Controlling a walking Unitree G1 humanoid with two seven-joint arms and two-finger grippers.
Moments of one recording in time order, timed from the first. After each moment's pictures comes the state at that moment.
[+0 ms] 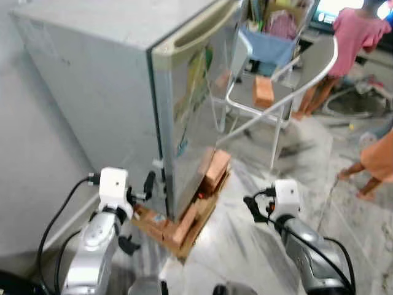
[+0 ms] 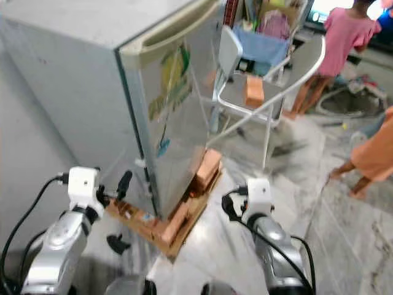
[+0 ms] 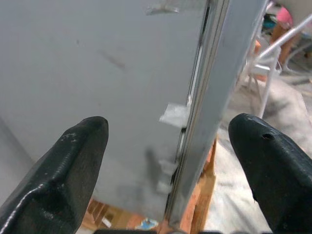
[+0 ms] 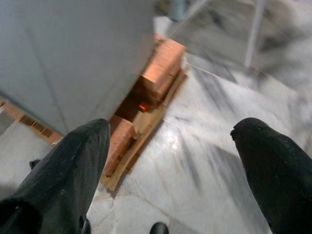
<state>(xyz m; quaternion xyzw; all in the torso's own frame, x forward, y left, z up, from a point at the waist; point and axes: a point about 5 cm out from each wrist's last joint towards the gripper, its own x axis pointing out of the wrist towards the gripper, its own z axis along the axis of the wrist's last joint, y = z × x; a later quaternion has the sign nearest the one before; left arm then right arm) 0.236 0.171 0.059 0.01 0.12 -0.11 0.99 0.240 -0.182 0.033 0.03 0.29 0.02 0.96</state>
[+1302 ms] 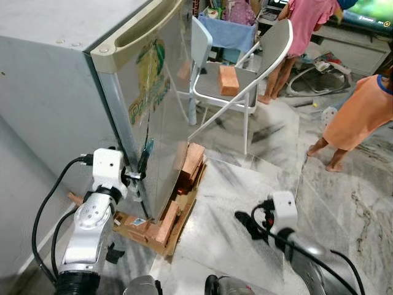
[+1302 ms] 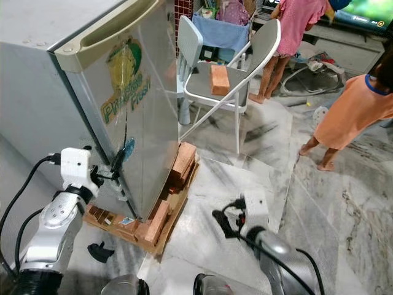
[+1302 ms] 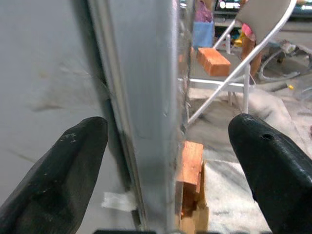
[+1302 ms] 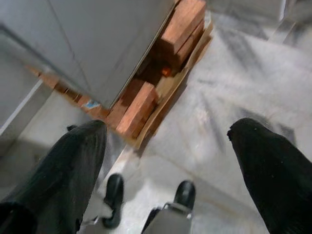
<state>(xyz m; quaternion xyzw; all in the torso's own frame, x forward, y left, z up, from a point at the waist) 0.279 0.170 0.083 0.03 0.04 -0.08 1.00 0.194 -0.178 0.029 0.08 0.33 0.15 0.93</state>
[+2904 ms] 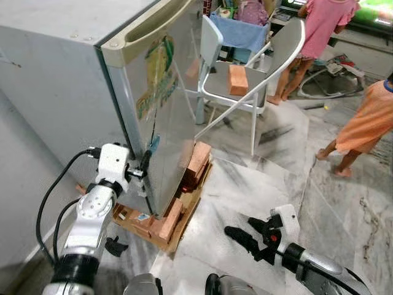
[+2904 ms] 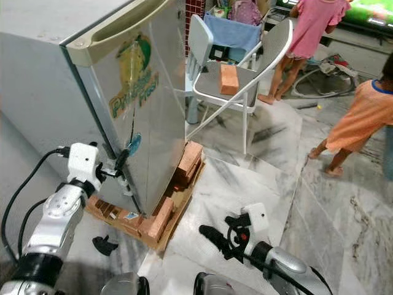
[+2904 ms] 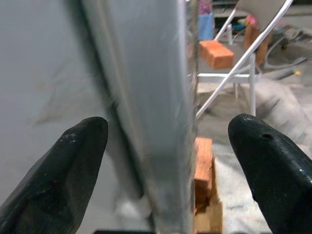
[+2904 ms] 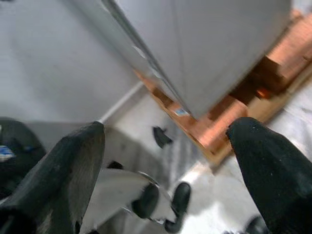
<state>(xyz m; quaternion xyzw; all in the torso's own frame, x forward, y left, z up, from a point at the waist) 0.304 0.171 0.087 0.08 0.03 -0.11 0.99 0.182 -0.165 0.050 0.16 0.27 0.33 0.89</state>
